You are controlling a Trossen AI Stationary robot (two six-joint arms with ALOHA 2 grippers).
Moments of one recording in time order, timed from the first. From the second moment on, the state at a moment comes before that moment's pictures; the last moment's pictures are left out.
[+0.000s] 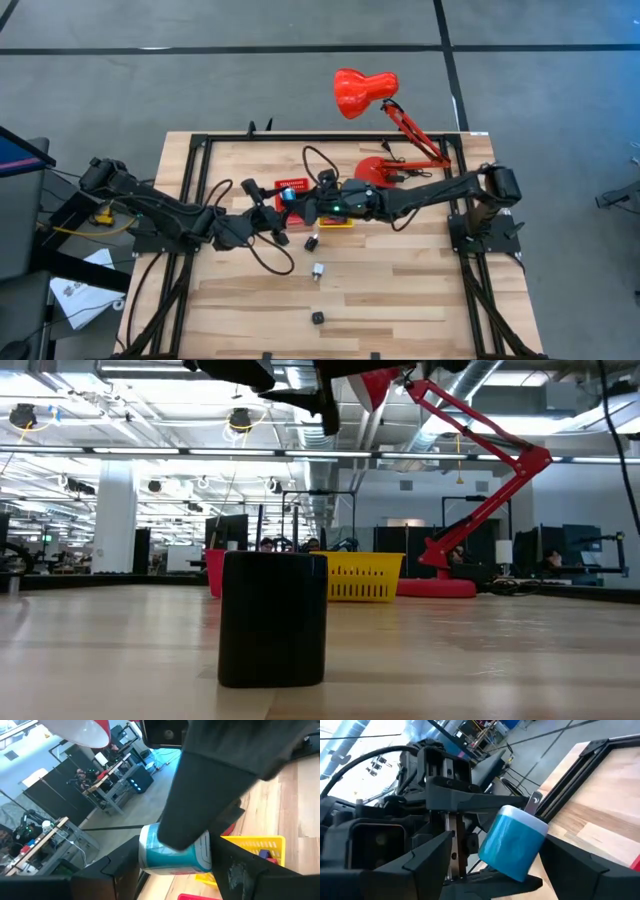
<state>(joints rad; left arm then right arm) -0.36 1.25 0.84 0.11 -1.09 0.31 0.07 1.76 1.23 0.45 0.23 0.90</state>
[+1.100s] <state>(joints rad) -0.37 1.24 0.84 0.11 -1.21 0.31 0.07 1.78 1.26 0.43 0.35 0.97</state>
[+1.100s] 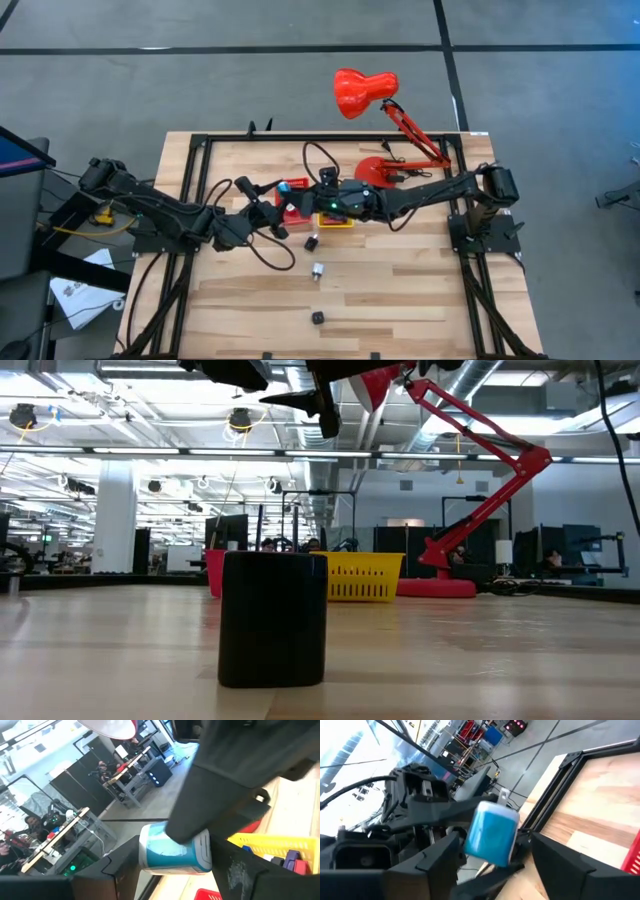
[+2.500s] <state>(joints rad) -0.37 1.24 0.84 0.12 -1.18 0.31 0.07 1.78 1.26 0.45 0.29 0.98</state>
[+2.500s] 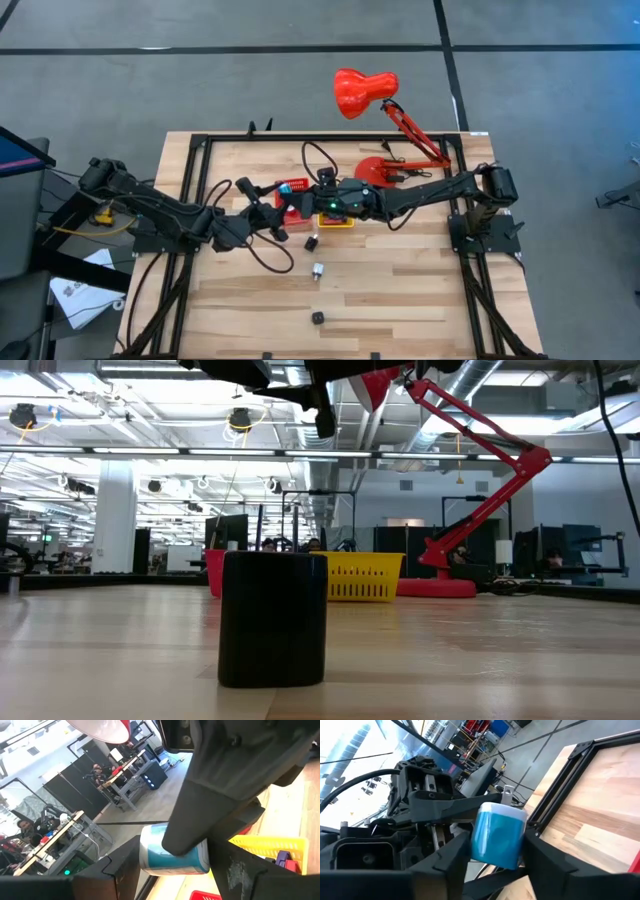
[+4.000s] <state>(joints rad) -0.59 1.02 0.84 0.01 -0.71 0.10 -0.05 1.79 1.26 0.41 -0.66 1.00</state>
